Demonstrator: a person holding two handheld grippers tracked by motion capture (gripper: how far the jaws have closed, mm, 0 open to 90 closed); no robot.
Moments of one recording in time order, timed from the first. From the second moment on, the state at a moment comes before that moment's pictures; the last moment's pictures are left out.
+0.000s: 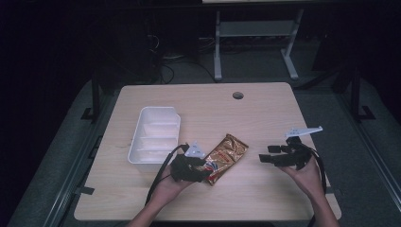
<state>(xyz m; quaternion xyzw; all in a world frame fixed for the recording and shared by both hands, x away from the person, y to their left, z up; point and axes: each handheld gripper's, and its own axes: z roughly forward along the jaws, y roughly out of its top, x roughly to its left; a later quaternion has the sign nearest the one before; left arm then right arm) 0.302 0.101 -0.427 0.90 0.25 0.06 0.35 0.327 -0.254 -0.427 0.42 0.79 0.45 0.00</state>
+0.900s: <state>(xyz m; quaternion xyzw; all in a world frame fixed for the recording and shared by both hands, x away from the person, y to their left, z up) 0.306 0.098 -0.440 0.91 0.24 0.06 0.33 0.381 -0.199 -0.464 0.45 0.78 0.43 -0.08</state>
